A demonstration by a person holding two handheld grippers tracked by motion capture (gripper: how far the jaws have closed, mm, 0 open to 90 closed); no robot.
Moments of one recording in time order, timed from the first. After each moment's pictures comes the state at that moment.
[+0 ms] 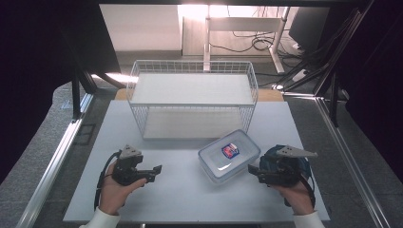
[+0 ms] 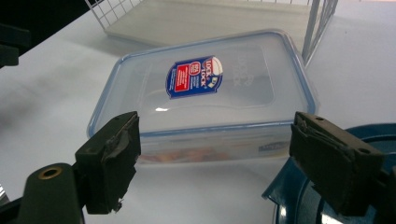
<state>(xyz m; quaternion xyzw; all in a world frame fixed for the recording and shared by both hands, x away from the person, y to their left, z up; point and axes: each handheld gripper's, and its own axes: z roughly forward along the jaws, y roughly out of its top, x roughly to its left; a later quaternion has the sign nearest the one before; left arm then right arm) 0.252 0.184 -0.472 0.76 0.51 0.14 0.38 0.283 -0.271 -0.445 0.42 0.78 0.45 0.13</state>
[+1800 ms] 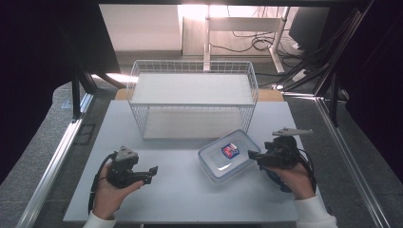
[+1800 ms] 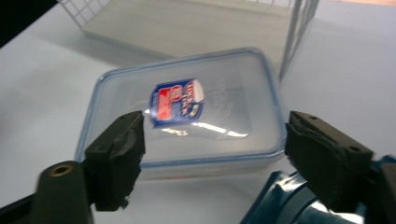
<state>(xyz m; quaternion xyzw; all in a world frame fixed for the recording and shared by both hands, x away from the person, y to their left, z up) 0.239 0.187 -0.459 0.76 0.52 0.15 0.37 0.316 -0.257 -0.407 0.45 0.79 0.39 0.13</state>
